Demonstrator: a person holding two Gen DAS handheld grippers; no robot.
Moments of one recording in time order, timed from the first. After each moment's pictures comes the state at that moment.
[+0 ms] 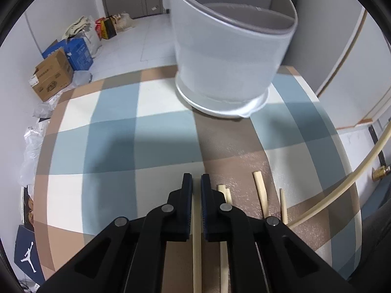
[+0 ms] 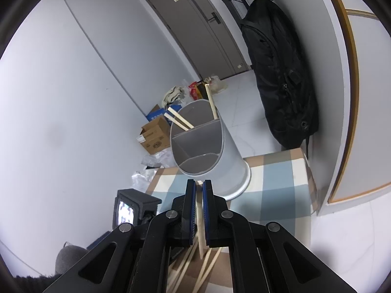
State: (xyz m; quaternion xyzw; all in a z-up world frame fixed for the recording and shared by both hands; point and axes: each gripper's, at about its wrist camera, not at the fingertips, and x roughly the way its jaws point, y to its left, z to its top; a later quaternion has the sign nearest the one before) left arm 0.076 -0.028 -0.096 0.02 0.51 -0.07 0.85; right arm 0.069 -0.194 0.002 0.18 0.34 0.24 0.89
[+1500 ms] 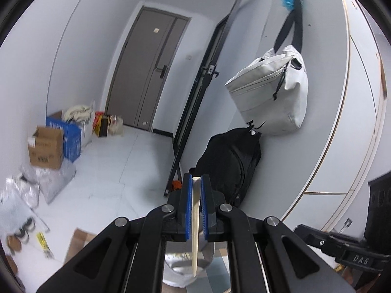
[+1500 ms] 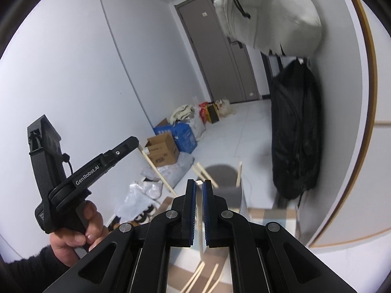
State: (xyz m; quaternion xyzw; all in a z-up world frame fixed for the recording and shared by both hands) left arm 0.081 0.005 0.111 -0.15 0.16 -0.13 0.97; right arm 0.087 -0.176 0.124 0.09 0.28 0.25 0.92
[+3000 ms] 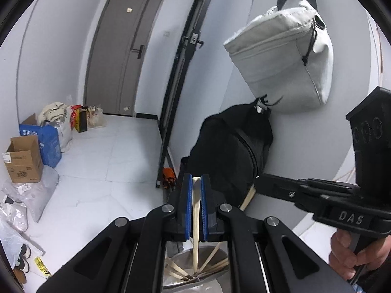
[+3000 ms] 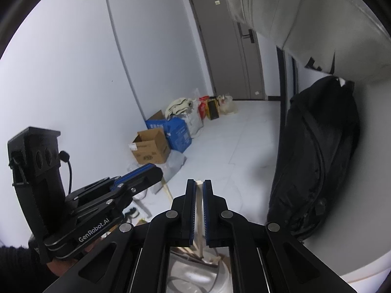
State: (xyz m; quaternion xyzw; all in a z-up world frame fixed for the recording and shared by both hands) left arm 0.186 -0.005 0.086 -0.10 0.23 -0.19 0.95; right arm 0.242 -0.134 0.125 0.03 0.30 0.27 0.91
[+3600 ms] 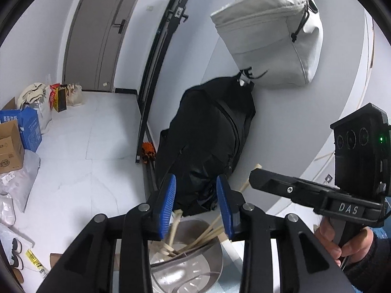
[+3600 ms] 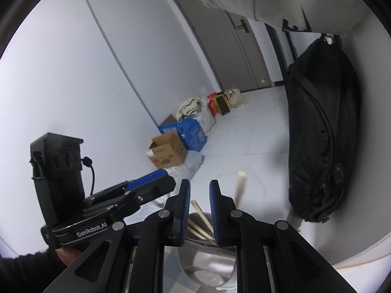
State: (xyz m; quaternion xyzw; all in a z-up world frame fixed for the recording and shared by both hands) left arm 0.187 -0.009 0.079 -0.10 0.31 -0.26 0.91; right arm 0.230 -0.165 0.101 0.13 0.32 0.30 0.89
